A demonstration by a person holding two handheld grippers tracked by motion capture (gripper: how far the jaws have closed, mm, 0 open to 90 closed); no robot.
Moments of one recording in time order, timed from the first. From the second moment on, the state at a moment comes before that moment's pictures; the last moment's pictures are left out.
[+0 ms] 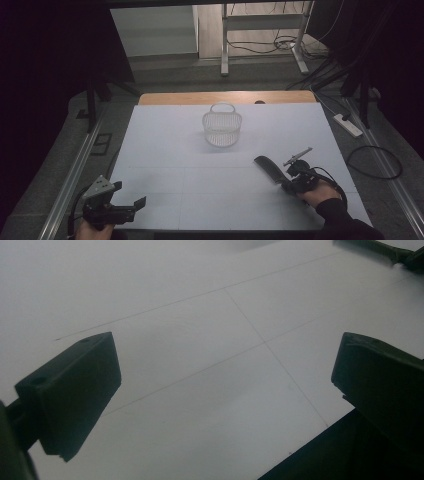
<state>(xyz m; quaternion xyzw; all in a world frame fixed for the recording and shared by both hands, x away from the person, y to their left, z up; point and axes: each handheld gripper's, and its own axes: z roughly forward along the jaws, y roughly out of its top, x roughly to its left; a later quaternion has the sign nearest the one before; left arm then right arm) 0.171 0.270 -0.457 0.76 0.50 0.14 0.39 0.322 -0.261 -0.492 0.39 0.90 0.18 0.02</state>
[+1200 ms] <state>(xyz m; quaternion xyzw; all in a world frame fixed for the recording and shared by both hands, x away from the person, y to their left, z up) 0.171 0.269 -0.457 0.76 0.50 0.14 0.39 0.300 -0.279 -0.463 0.42 0.87 0.23 0.11</state>
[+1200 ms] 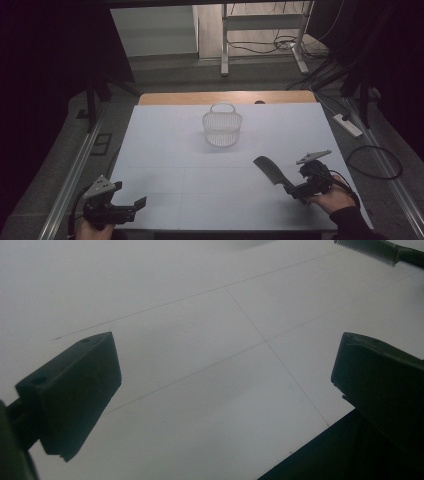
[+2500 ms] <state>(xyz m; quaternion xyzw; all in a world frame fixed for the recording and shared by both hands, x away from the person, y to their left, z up) 0.172 0.269 -0.457 0.76 0.50 0.14 0.39 0.314 -0.274 -0.509 0.42 0.89 0.15 0.09</state>
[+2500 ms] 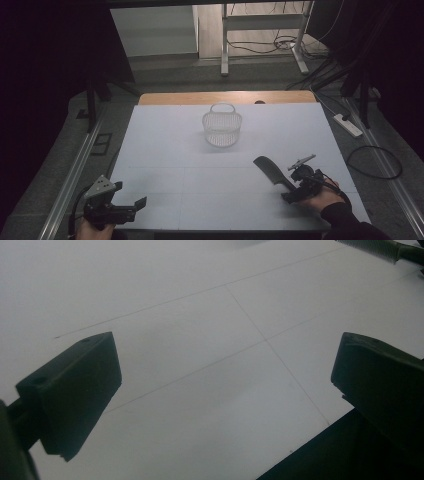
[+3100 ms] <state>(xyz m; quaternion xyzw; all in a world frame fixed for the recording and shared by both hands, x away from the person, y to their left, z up) 0.172 0.269 -0.457 0.76 0.50 0.14 0.39 0.311 -0.271 -0.493 0.40 0.90 0.15 0.08</state>
